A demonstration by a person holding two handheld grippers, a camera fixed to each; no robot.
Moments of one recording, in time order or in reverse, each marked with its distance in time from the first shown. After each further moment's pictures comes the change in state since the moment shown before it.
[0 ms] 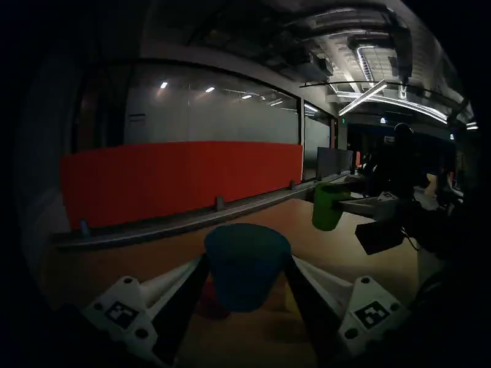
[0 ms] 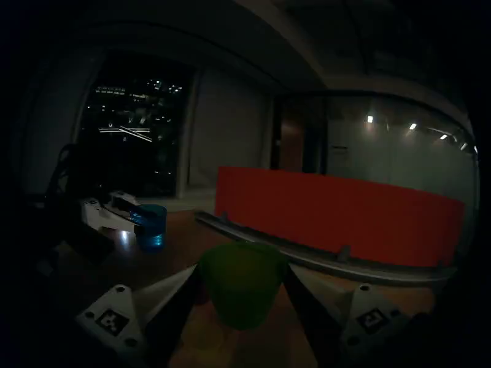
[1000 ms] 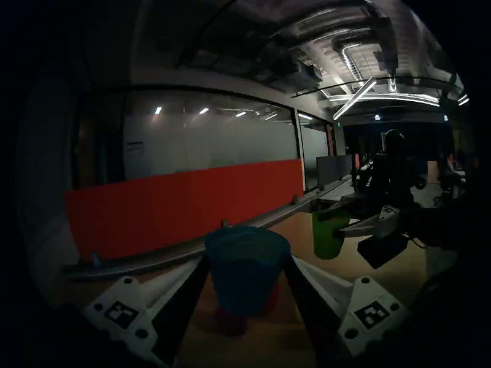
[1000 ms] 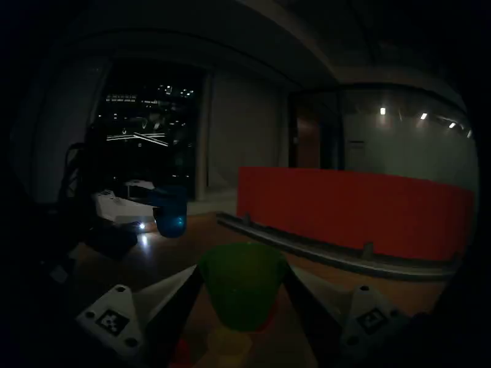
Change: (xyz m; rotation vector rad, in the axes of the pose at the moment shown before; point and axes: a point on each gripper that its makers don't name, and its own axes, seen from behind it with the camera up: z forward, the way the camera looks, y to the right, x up) left arm 0.049 -0.004 -0.014 0.020 0.100 0.120; right arm -0.001 -0.042 0.012 0.125 -0.005 0.053
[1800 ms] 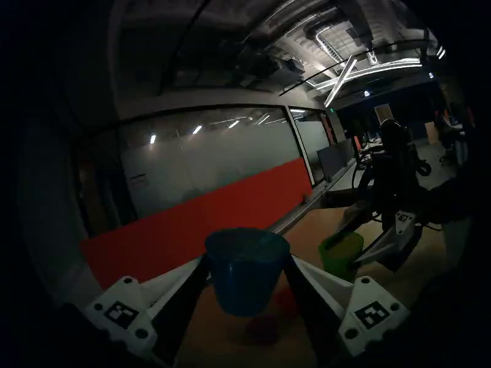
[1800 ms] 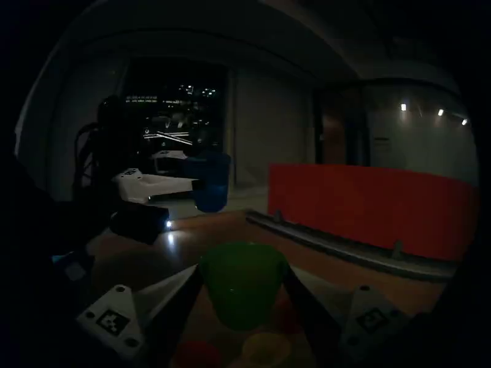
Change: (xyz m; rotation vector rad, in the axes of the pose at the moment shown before) left arm 0.045 -0.001 -0.004 0.049 0.040 0.228; right arm -0.010 -0.059 0.023 0.144 -0.010 -0.001
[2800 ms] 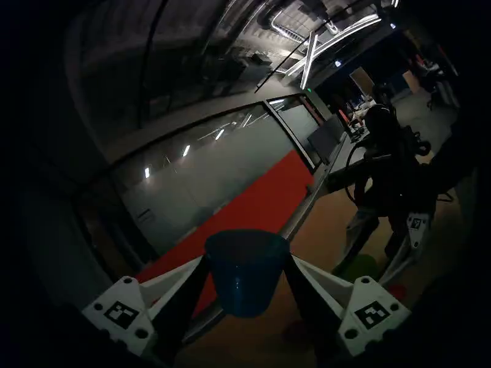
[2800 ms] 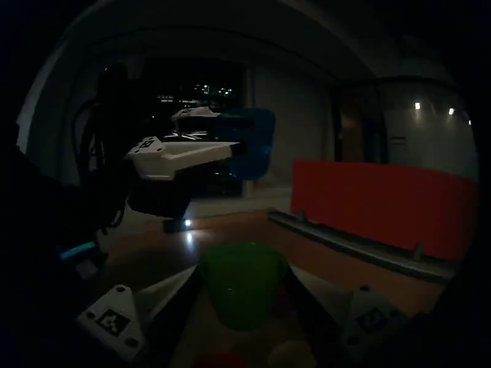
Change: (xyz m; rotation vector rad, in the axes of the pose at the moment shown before) left arm 0.048 0.005 0.009 0.010 0.018 0.300; right arm -0.005 -0.041 0.027 0.104 -0.002 -0.007
